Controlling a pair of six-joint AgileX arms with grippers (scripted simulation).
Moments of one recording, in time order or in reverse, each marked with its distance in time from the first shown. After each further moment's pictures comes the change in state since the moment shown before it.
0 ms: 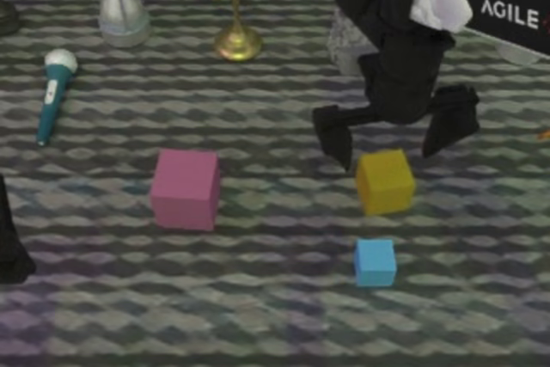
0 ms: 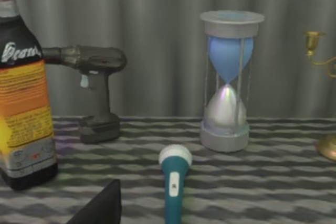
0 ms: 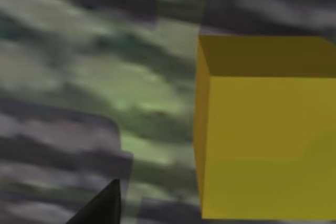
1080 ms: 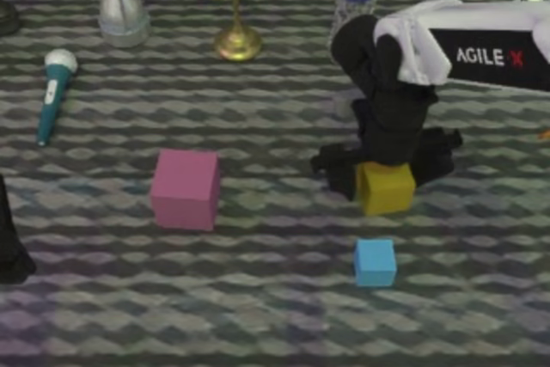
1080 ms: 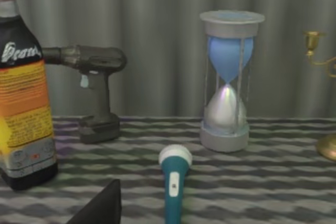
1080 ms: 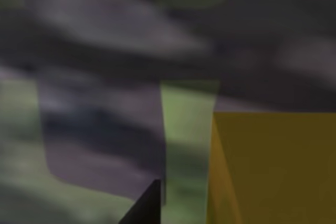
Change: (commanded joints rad) left arm 0.000 0.000 0.000 0.000 0.000 0.000; right arm 0.000 0.093 -0.159 0.255 0.001 0.001
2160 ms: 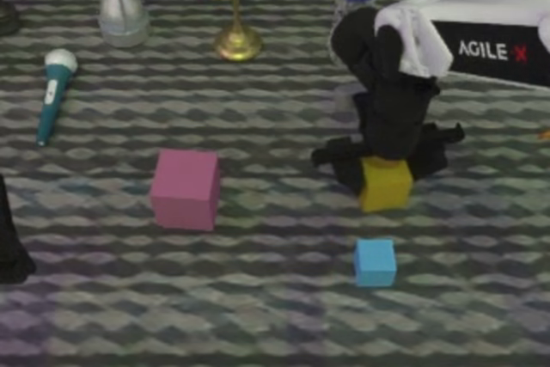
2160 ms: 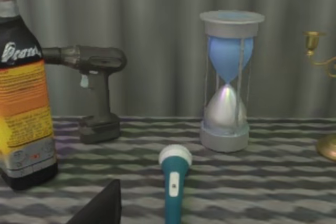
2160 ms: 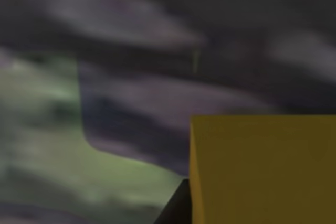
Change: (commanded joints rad) left arm 0.000 0.000 0.000 0.000 0.000 0.000; right arm 0.001 -0.032 0.033 -0.049 0.005 0.000
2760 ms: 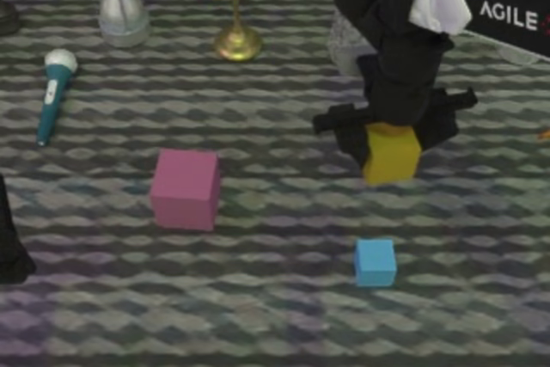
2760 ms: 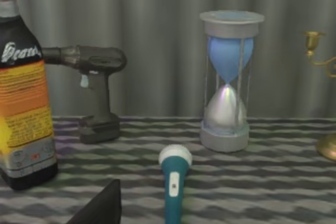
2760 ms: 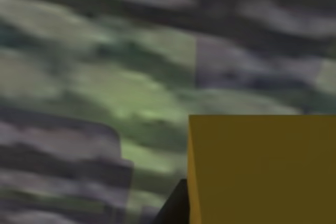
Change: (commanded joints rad) left arm 0.000 0.000 0.000 0.000 0.000 0.000; right arm 0.004 -0.067 0.117 -0.187 -0.001 -0.003
